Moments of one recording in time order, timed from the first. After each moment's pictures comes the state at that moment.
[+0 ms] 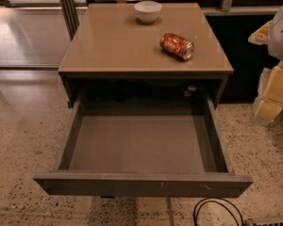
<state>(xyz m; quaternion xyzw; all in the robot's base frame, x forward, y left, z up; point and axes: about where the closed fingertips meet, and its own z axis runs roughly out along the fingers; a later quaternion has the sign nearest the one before) 0.438 -0.217 0.976 -0.60 0.78 -0.03 0.16</state>
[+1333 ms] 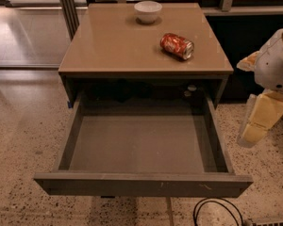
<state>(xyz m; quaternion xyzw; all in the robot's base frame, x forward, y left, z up) 0.428 -0.207 0.925 -0.60 0.79 0.01 0.16</state>
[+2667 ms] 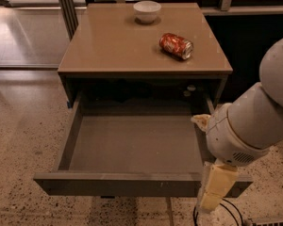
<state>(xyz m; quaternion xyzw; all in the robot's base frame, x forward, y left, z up) 0.354 -0.121 0.832 -0.65 0.74 0.08 0.16</state>
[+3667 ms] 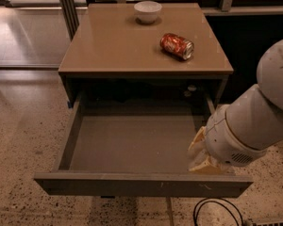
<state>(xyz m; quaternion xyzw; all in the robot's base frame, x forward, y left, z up) 0.352 -0.120 0.829 -0.65 0.74 0.08 0.16</state>
